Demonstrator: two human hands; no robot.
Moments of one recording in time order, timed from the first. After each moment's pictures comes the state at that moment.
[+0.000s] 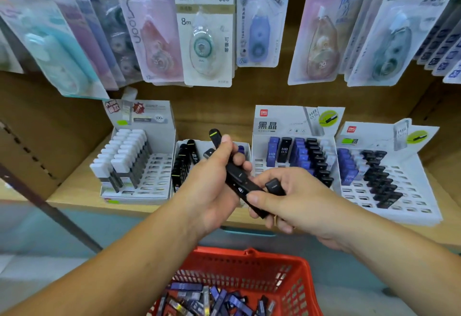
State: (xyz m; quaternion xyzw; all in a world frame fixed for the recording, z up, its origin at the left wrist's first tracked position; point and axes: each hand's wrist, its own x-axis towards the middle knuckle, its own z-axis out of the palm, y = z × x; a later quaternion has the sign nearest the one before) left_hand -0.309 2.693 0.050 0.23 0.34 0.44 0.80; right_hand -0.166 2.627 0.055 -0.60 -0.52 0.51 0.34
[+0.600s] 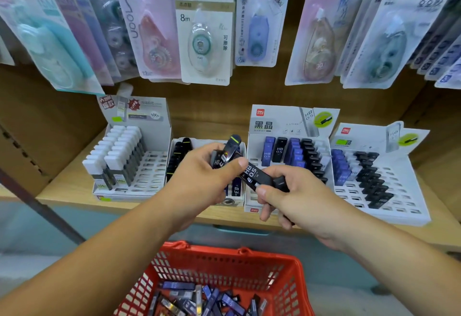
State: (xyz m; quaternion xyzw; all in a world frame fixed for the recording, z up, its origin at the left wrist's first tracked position) left_hand -0.335 2.694 0.043 0.59 0.41 0.37 0.59; right_hand -0.153 2.629 0.043 -0.63 -0.51 0.48 0.35
